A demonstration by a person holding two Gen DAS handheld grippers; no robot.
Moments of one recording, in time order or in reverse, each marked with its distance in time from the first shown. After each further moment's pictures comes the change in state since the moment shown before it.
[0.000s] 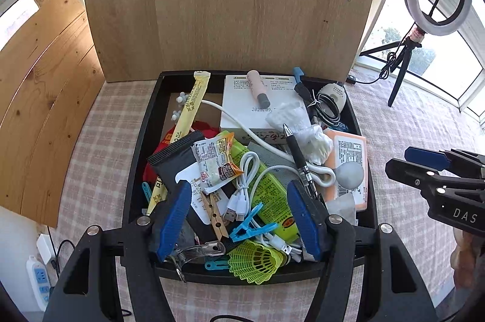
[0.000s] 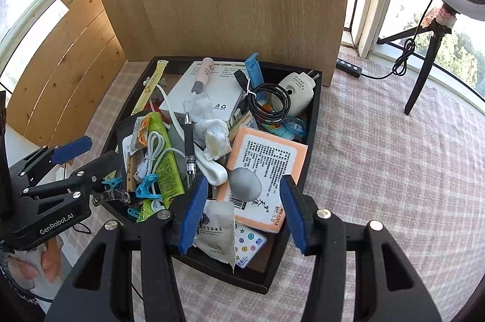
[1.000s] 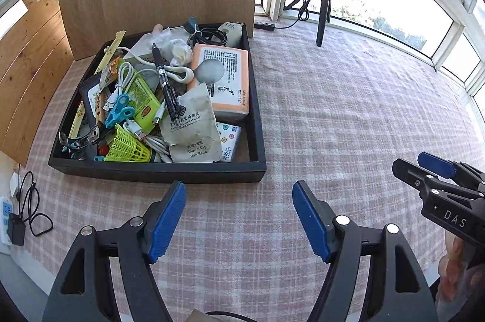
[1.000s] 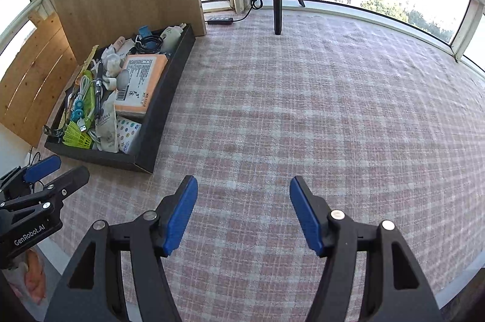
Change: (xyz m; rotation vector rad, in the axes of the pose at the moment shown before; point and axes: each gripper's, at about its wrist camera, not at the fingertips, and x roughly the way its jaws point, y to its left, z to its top) left arm -0.032 -0.159 -0.135 0.063 0.013 -0.027; right arm -0.077 -0.137 -0.194 0.189 -0.097 -0.170
